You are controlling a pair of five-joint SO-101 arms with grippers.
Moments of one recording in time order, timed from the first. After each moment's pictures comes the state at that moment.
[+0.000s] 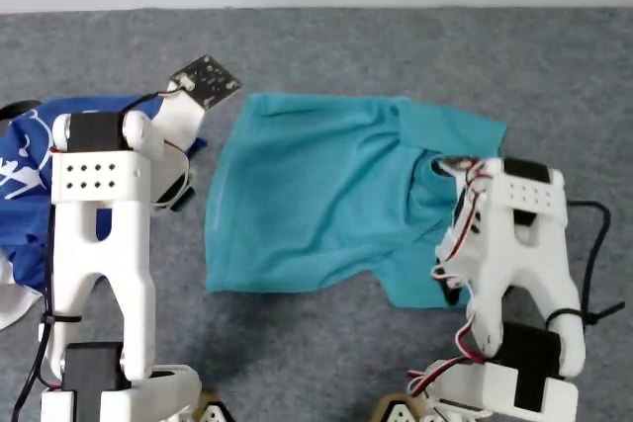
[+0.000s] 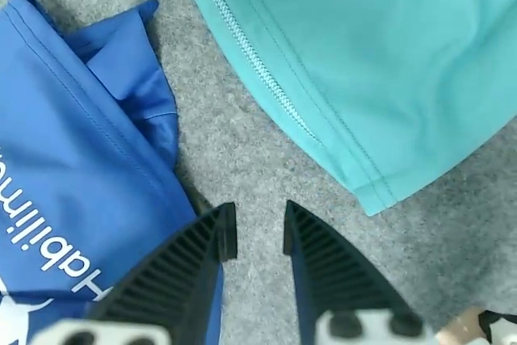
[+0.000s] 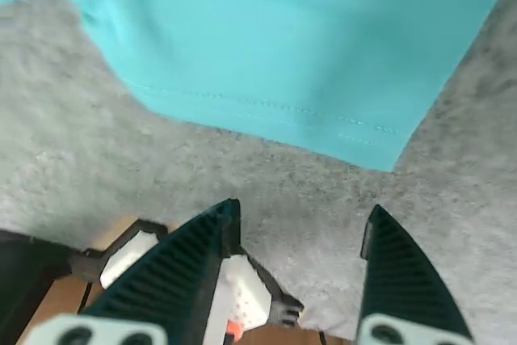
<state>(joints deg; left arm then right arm) -5.6 -9.5 3.6 96.9 -34.2 10.6 -6.1 31.5 89.6 23.3</state>
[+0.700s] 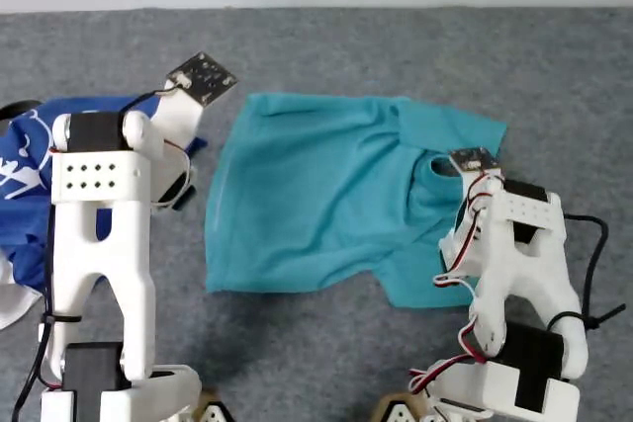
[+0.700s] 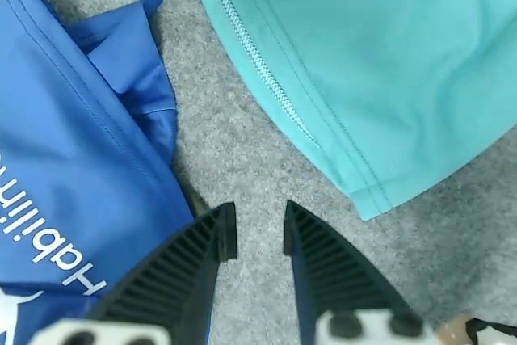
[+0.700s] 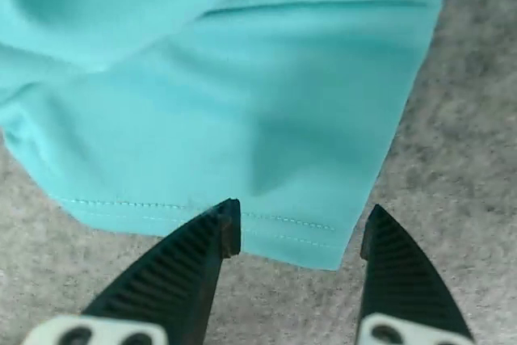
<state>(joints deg) -5.6 -9.5 3.6 96.9 -31.3 12.3 -5.6 38.2 69.2 23.3</state>
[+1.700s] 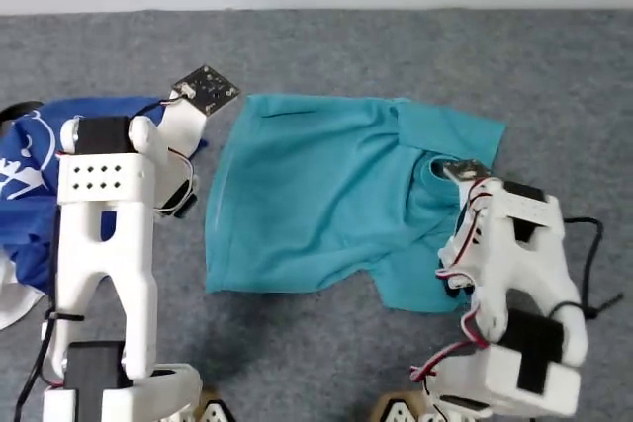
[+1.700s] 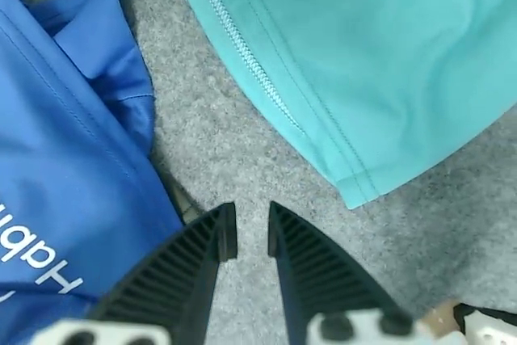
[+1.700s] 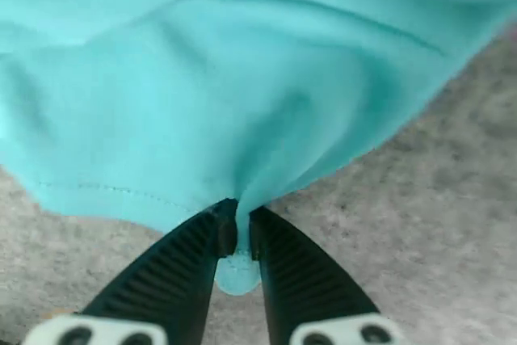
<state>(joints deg) -5.6 -9.5 7.1 97.0 -31.3 14.0 -3.9 38.2 71.7 27.7</state>
